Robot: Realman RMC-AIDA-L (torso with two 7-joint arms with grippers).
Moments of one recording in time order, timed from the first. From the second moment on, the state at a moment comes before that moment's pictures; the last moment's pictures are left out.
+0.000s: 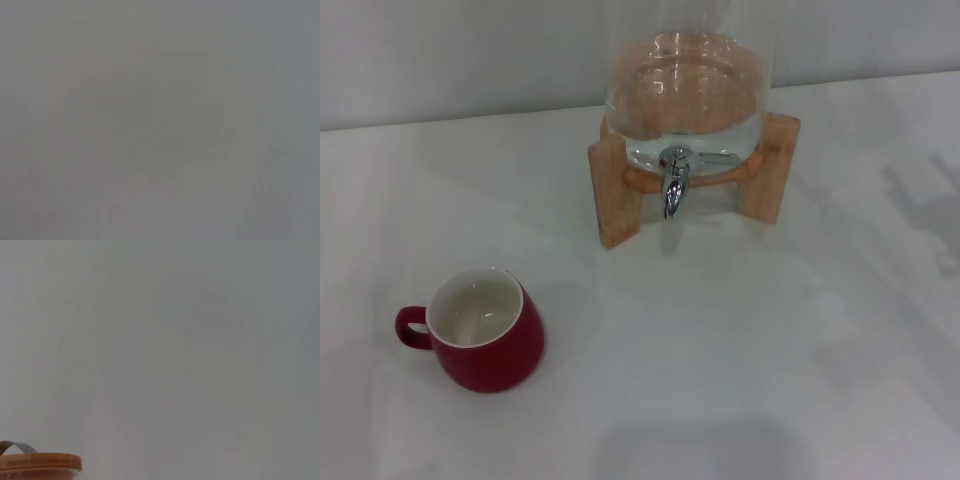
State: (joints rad) left arm -0.19 -2.09 -0.59 -0.29 1.83 1.50 -0.10; right arm 0.34 2.01 -1.05 -0.09 -0.41 -1.63 0.57
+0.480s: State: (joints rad) left arm -0.18 -2.09 -0.58 -0.29 1.83 1.50 -0.10; right arm 0.33 2.01 -1.05 -0.08 -0.41 -1.65 0.58
